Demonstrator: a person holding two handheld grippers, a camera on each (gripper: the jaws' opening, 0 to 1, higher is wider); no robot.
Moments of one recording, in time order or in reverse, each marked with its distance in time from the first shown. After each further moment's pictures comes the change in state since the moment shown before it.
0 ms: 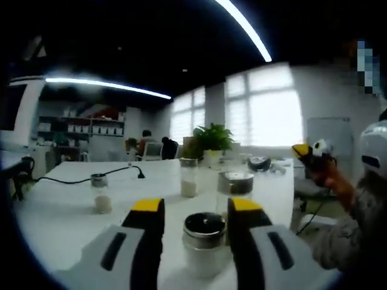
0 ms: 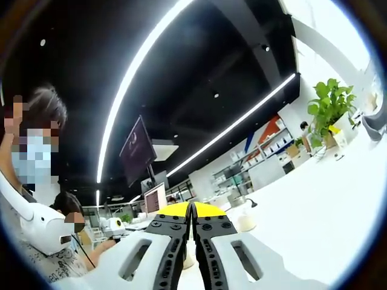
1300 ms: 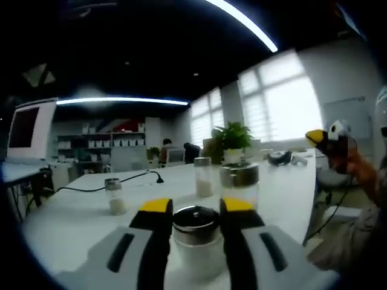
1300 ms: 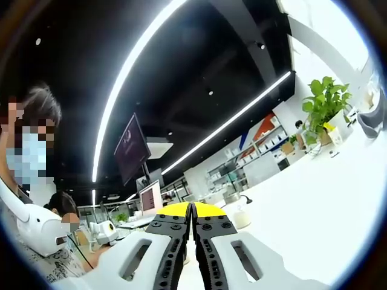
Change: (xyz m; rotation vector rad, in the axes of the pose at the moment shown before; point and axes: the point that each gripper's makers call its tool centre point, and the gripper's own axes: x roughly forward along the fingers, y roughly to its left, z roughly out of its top) left arm 0.006 -0.012 -0.015 0.079 -0.020 0.144; right arm -0.003 -0.011 -0.003 0.010 0.019 -0.038
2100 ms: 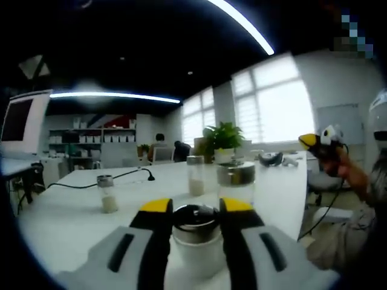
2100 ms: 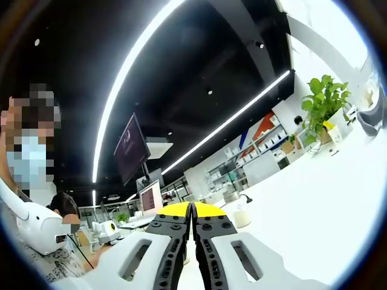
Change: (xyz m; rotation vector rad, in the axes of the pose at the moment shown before) left arm 0.000 0.002 -0.002 -0.042 0.008 -0.083; right arm 0.002 0.001 -0.003 0.010 0.001 -0.001
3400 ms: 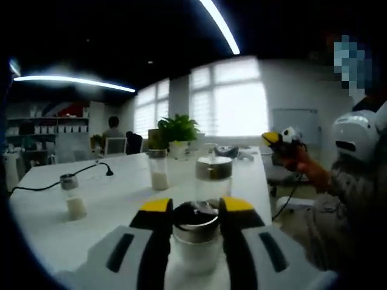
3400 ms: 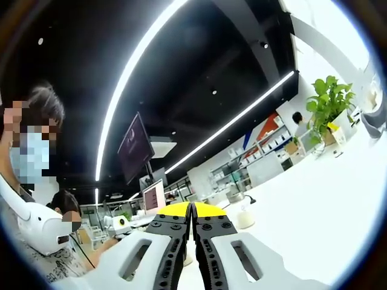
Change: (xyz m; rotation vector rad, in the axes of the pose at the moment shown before) left arm 0.000 -0.011 -0.002 -0.033 0.070 -0.410; right arm 0.003 0.008 0.000 -0.017 0.002 0.030
